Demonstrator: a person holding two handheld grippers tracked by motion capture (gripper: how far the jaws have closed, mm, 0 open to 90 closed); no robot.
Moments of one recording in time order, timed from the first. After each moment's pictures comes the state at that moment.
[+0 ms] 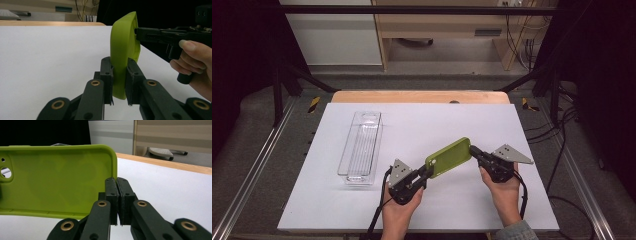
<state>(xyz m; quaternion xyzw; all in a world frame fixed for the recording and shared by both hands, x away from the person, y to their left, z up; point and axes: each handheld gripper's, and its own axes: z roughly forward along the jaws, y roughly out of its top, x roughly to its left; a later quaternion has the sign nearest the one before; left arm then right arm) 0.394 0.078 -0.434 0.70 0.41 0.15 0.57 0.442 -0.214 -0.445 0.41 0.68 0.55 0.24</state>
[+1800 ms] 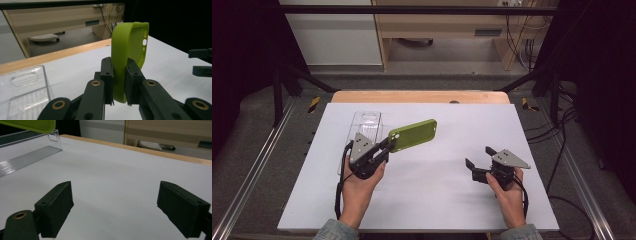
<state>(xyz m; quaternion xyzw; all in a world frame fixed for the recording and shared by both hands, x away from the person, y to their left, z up) 0.435 0.164 -0.370 0.72 0.39 0.27 0.51 0.440 -0.221 -0.468 0.42 0.70 0.51 0.27</state>
